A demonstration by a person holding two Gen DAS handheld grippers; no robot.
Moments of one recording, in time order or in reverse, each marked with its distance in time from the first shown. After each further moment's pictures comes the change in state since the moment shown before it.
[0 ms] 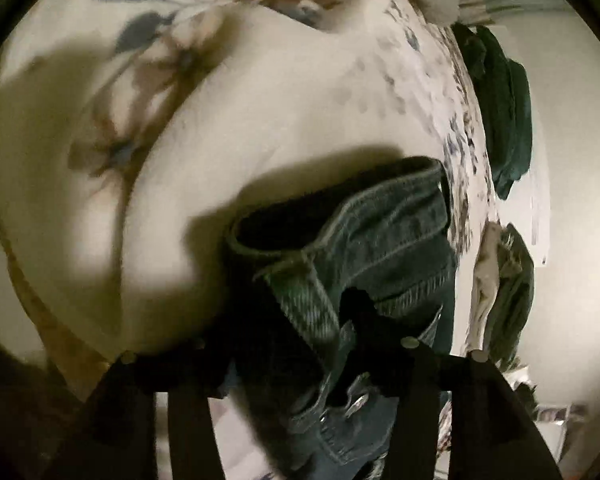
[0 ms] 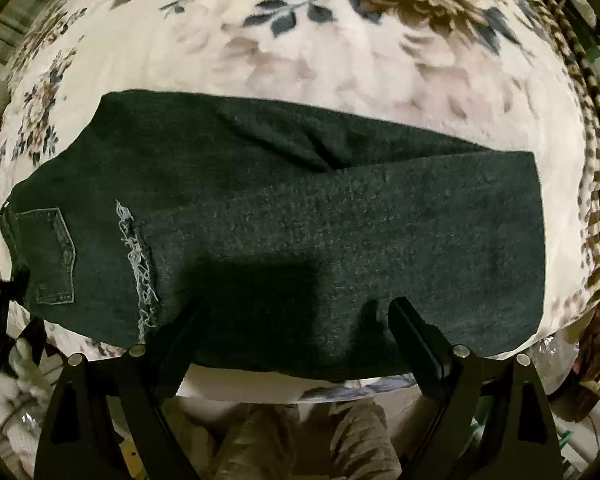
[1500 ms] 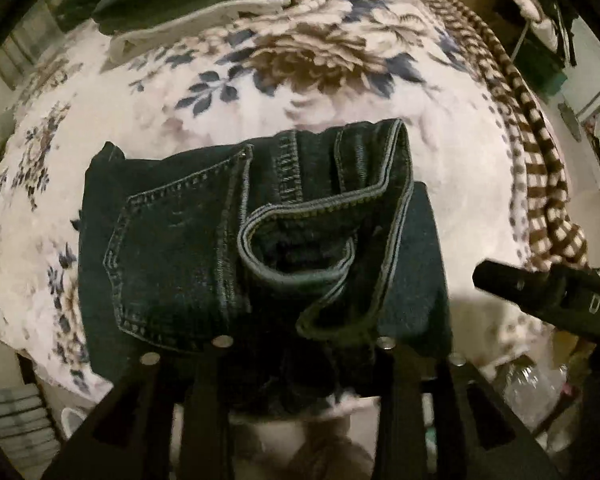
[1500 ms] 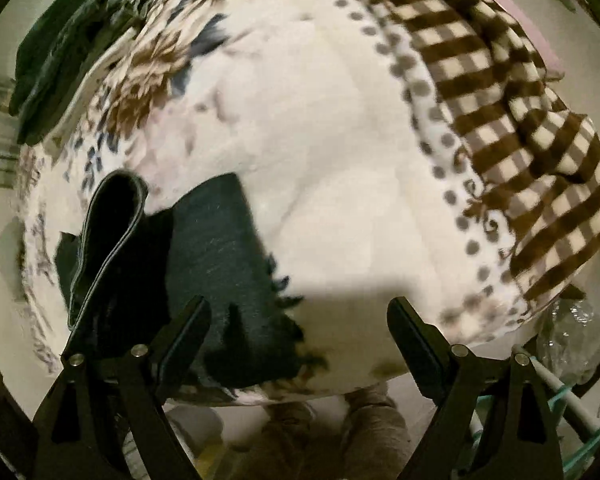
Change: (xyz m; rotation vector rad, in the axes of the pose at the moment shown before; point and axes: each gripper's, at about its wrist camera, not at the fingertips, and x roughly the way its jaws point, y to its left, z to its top) left arm 0.071 -0.225 -0.447 1.347 0.311 0.455; right arm -0.026 -0.313 -0.038 0.326 -0.076 0.298
